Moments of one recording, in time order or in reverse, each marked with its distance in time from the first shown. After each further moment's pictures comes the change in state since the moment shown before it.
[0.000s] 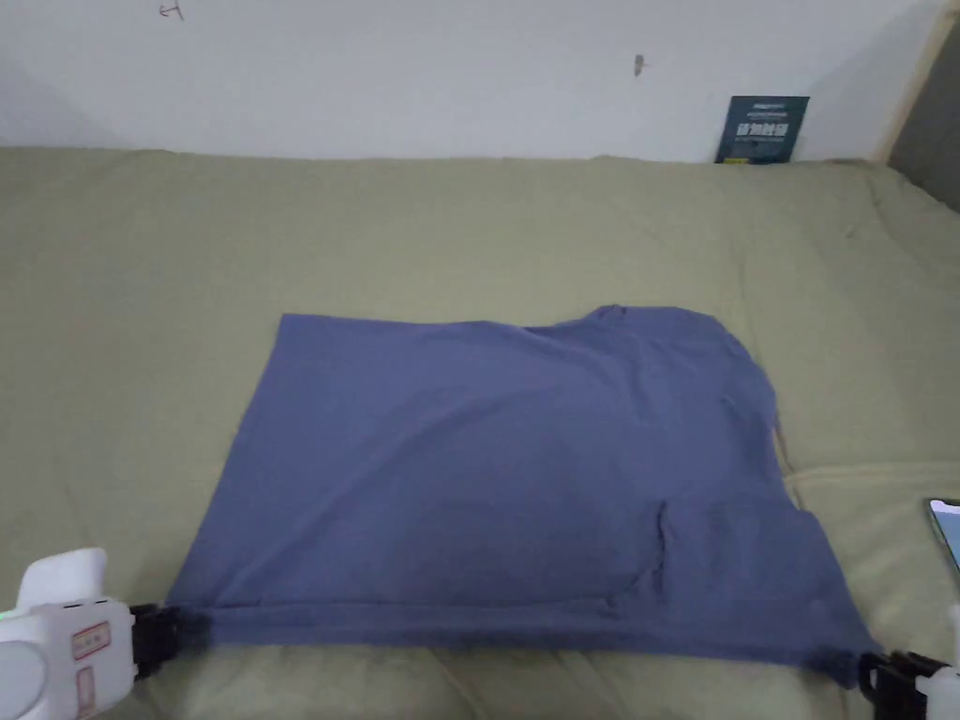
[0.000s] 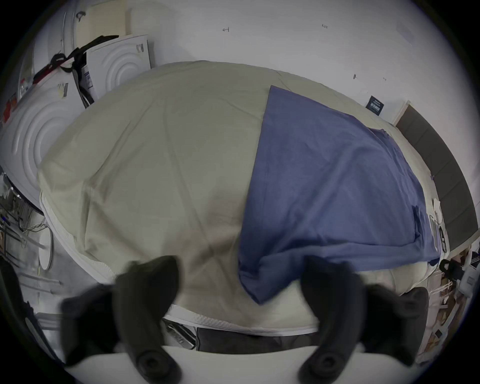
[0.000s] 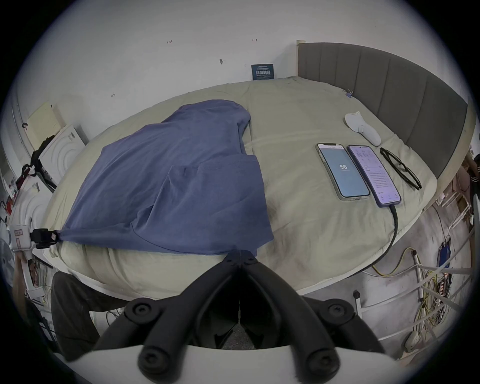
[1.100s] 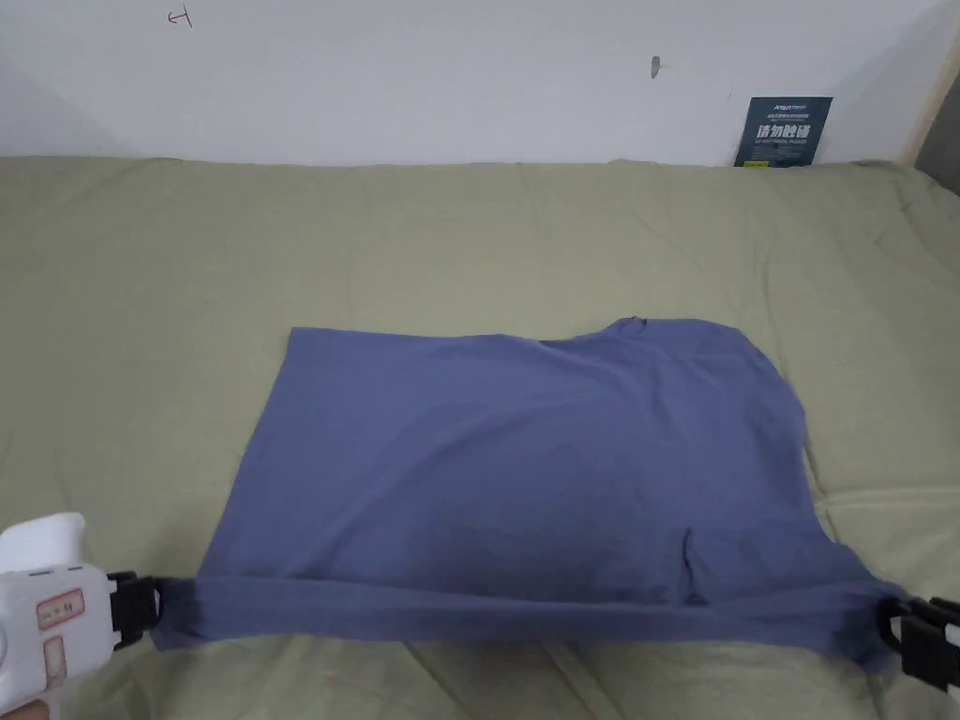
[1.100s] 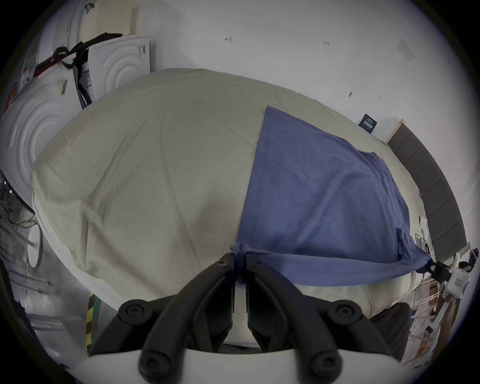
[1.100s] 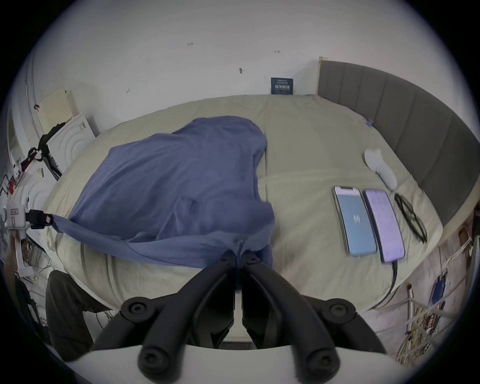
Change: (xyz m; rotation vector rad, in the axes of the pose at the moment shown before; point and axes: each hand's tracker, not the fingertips) left arm -0.002 0.061 0.015 0.091 0.025 -0.031; right arm -0.010 0.069 -0.021 0.054 0.032 0.139
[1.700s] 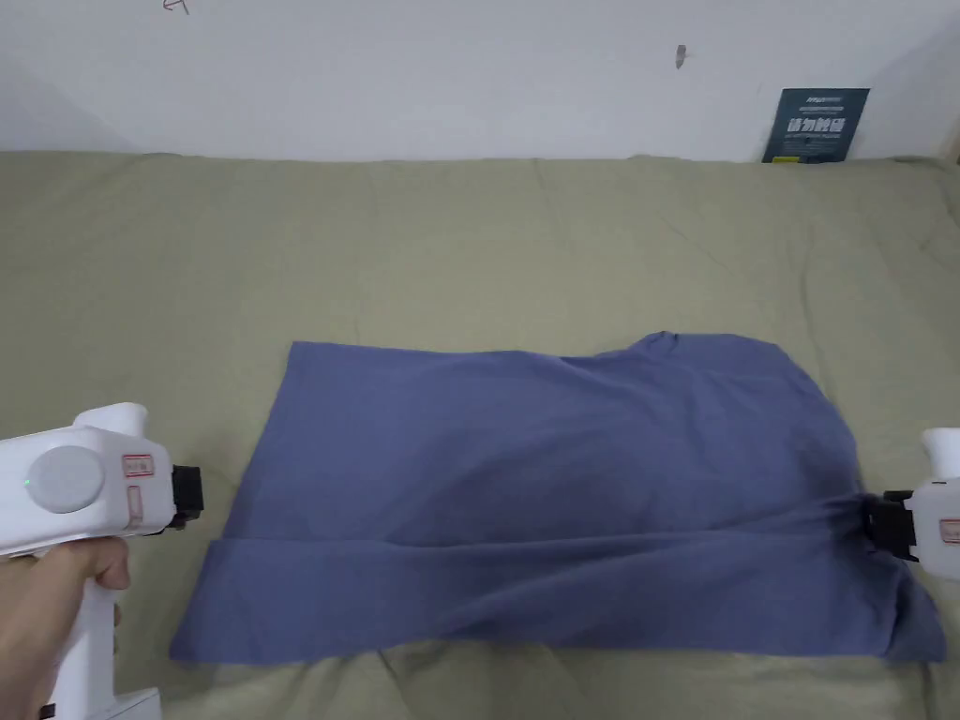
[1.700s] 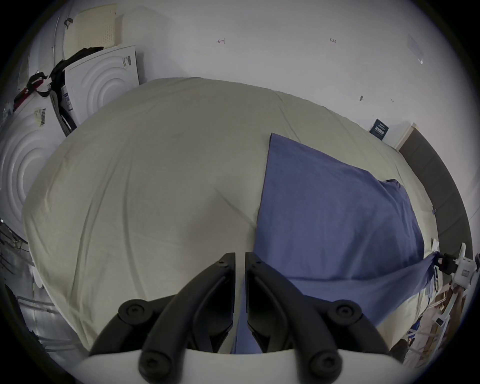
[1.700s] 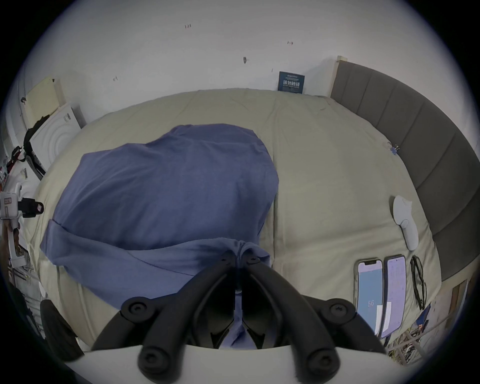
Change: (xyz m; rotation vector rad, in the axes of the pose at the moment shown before) left arm 0.025 0.115 -0.109 -0.038 0.050 -0.016; right arm -0.017 0.114 -0.114 -0.085 -0.046 0.055
